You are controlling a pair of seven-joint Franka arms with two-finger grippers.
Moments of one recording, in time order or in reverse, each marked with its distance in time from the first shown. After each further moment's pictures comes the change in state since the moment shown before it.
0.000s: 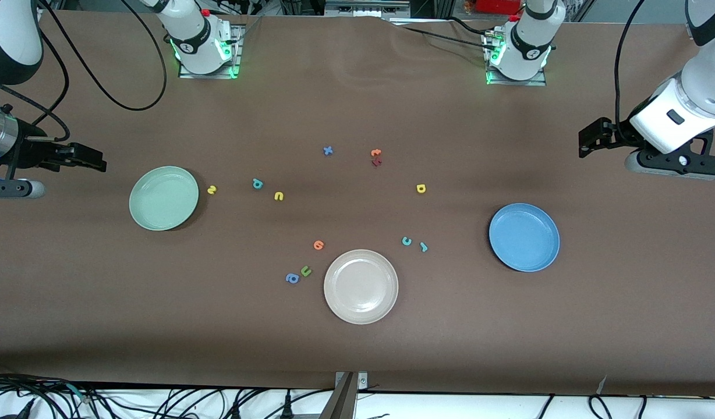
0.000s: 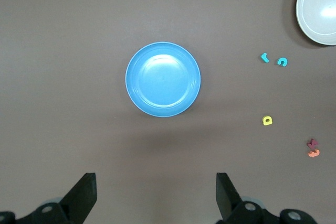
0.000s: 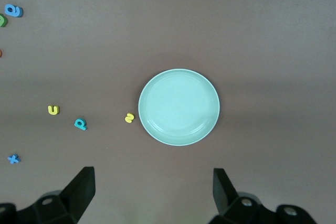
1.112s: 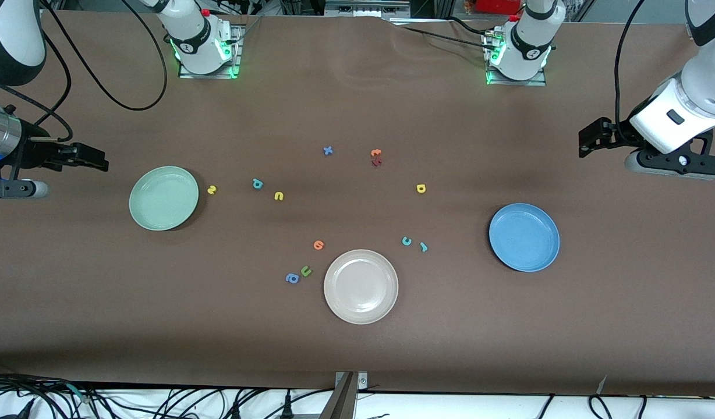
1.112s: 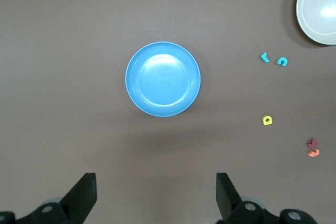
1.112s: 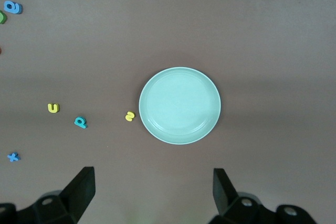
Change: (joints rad) left arm 0.000 0.000 0.000 0.000 0.000 -0.001 0.000; right arm 0.001 0.000 0.004 -0.004 -0.001 -0.002 0.000
